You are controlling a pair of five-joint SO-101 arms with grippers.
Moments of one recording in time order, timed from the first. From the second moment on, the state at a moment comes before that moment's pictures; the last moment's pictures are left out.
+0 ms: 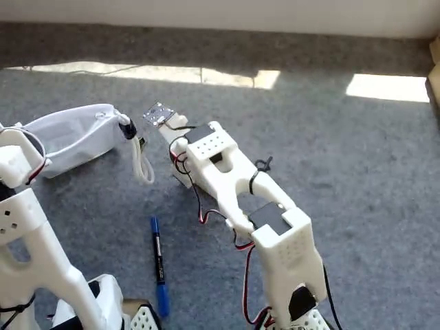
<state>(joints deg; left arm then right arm) -34.6 -36.1 11.2 82.0 15.2 -35.3 29.4 -6.4 61.7 18.3</state>
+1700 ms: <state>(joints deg) -7.7 -36.1 7.7 81.8 16.2 -40.0 -38.0 -6.2 87.6 1.0</state>
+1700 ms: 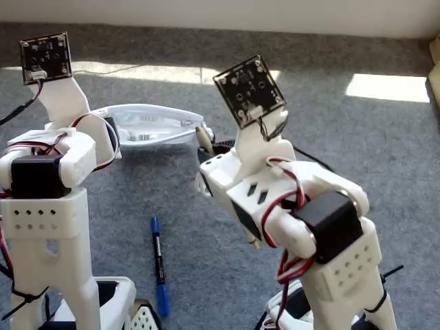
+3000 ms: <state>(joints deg) -7.7 -36.1 7.7 81.8 16.2 -49.3 -47.5 24.2 7.8 5.2</state>
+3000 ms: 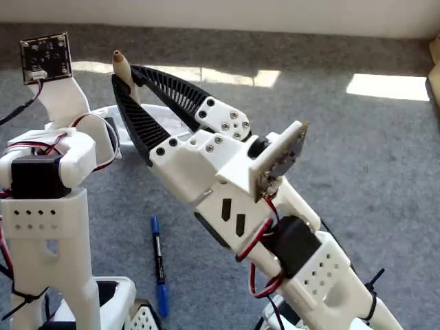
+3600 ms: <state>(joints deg) -7.7 -36.1 9.6 81.8 16.2 -43.9 -47.4 43.5 -8.1 11.5</state>
